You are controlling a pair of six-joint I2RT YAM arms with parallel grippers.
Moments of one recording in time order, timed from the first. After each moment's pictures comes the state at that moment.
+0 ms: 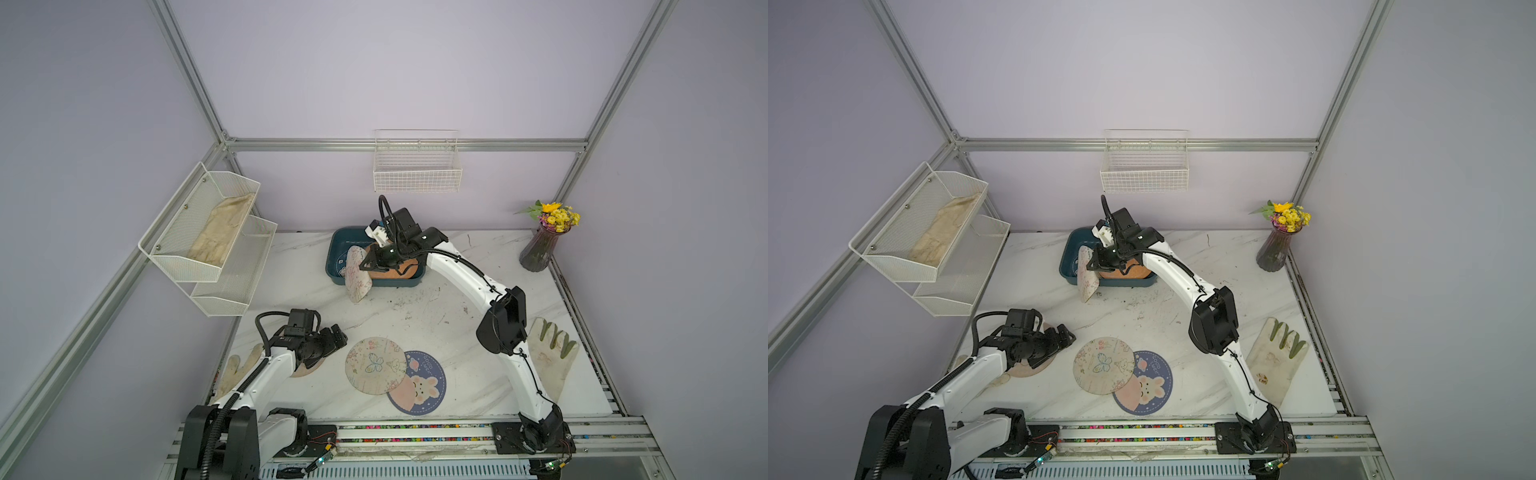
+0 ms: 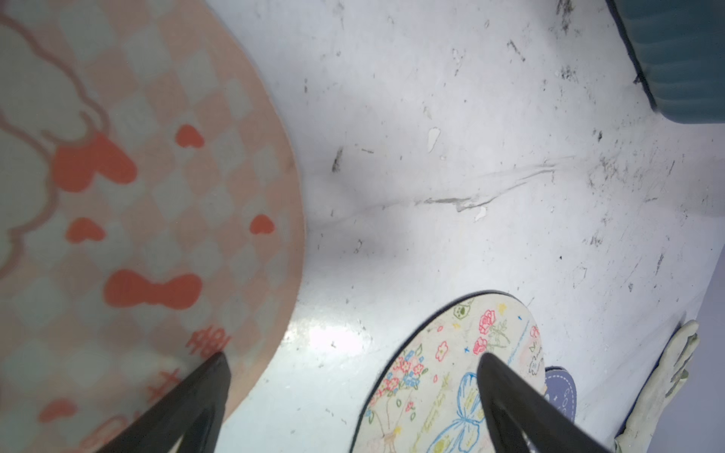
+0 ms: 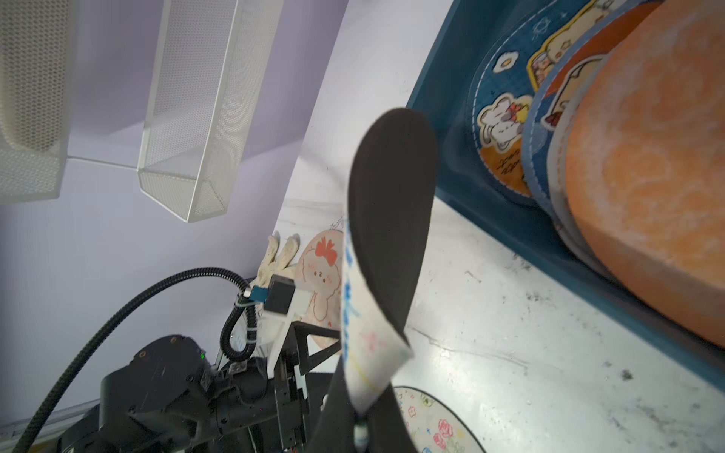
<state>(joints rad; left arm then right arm) -0.08 1.12 0.50 -0.46 0.26 -0.62 0.70 2.36 2.43 -0.83 -0.60 0.53</state>
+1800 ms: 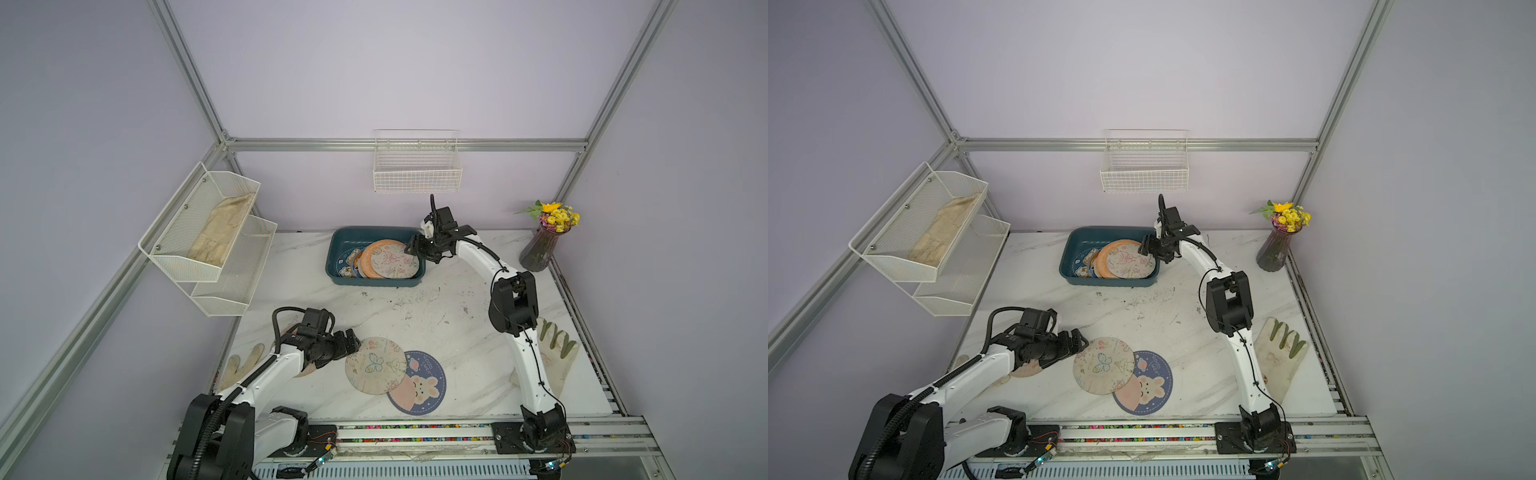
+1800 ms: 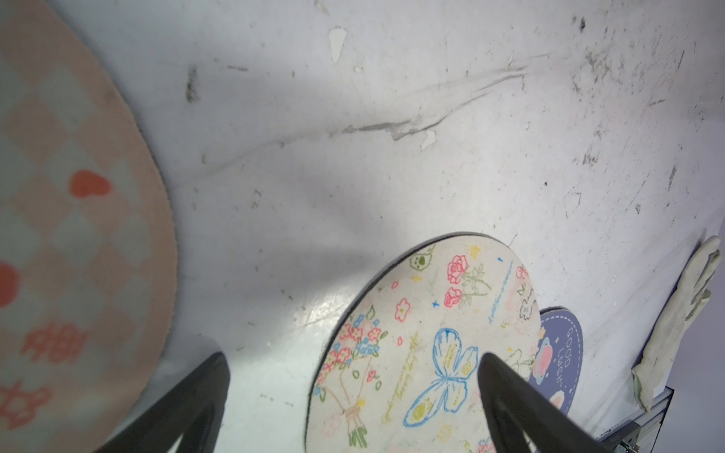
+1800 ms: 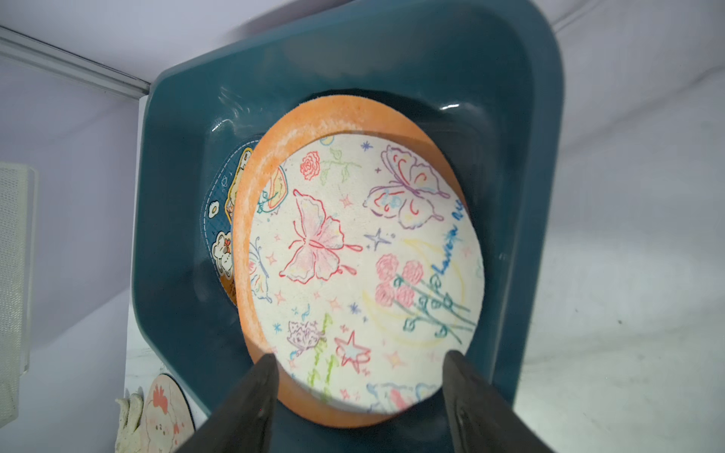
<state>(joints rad) -0.23 1.16 0.52 -0.46 0.27 -0.59 0.40 2.41 2.24 -0.72 -0.39 0.50</state>
